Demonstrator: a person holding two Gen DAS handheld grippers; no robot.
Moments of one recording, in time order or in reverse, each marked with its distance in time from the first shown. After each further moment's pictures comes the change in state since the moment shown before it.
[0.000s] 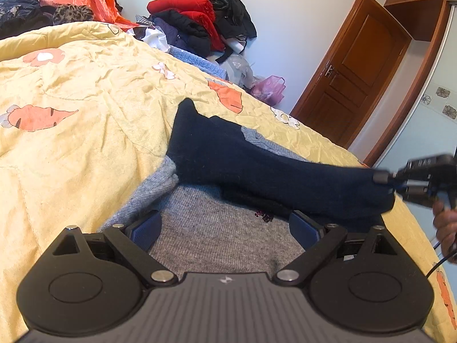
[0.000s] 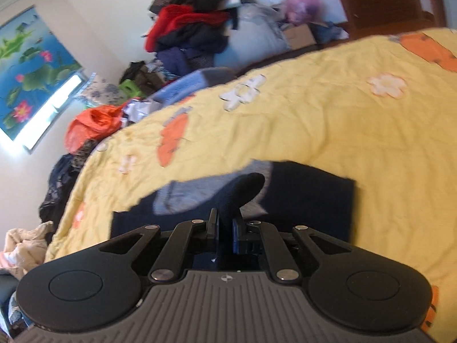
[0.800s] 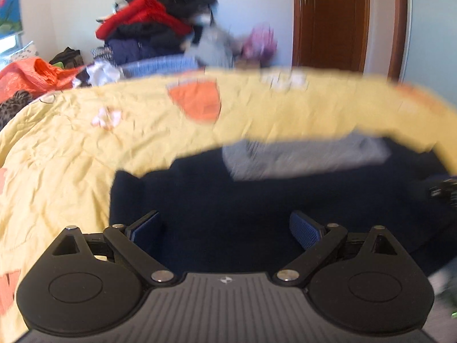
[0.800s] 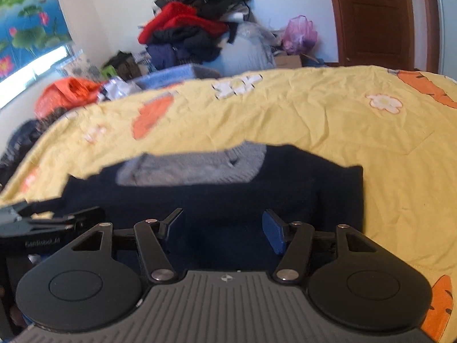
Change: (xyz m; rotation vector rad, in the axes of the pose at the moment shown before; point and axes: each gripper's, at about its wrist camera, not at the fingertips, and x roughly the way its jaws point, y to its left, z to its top) left arm 0.143 -0.076 0.065 0.483 0.165 0.219; right arm 0.053 0.039 -0.062 -0.232 -0.090 -0.213
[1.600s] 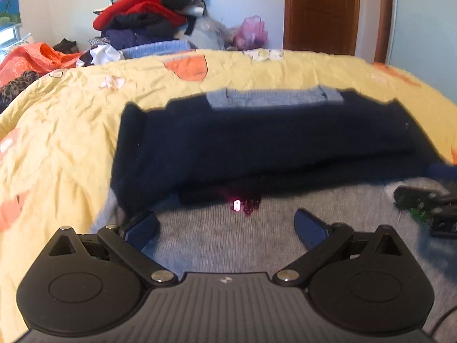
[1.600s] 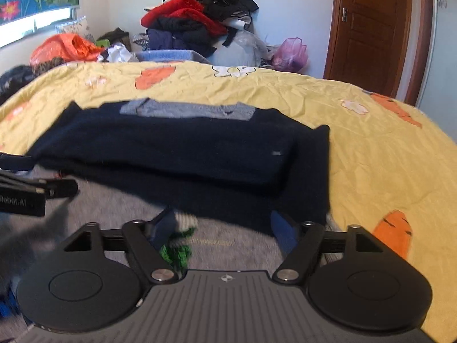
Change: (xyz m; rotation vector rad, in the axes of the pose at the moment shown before) left arm -0.071 -0.008 -0.073 -0.026 -0.008 -0.051; right arm -0.060 0.034 -0.091 -0.201 -0.051 -0.161
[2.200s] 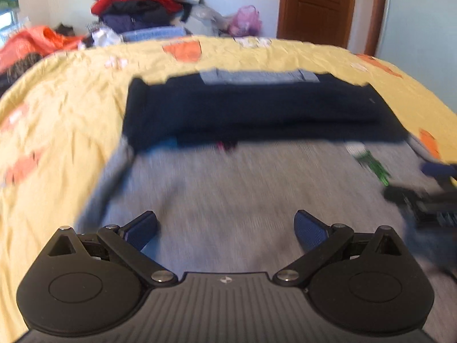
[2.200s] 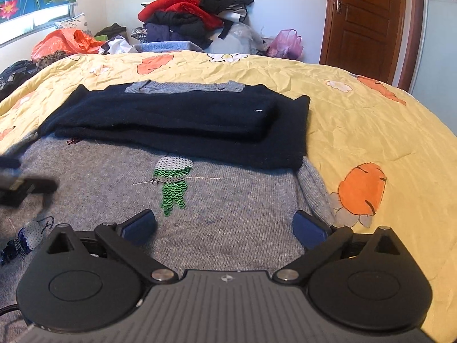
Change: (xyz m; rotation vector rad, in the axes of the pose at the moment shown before) left arm -0.056 -0.005 -0.038 -0.017 0.085 -0.045; right arm -0.034 -0.010 -0.034 0.024 0.026 0.007
